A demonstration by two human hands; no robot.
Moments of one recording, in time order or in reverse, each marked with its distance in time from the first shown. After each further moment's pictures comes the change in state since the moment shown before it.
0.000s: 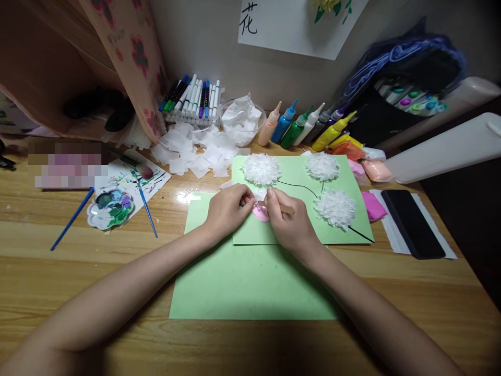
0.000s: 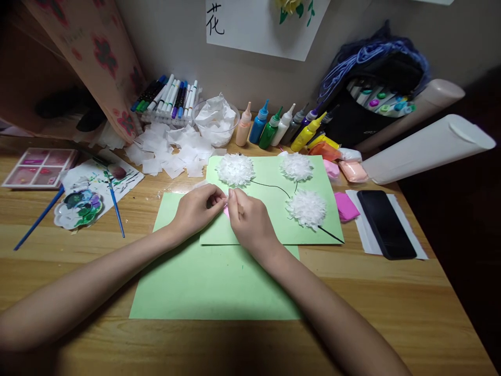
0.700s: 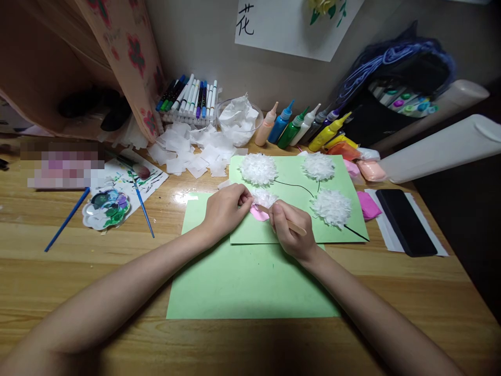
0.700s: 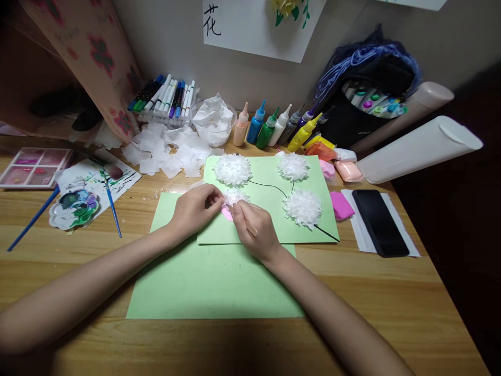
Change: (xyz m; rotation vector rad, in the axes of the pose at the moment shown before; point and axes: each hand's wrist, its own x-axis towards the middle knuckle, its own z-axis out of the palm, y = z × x) left_hand 0.000 0.002 0.001 0.059 0.004 -0.017; right_hand -0.021 0.018 -0.003 0.045 0.035 -0.162
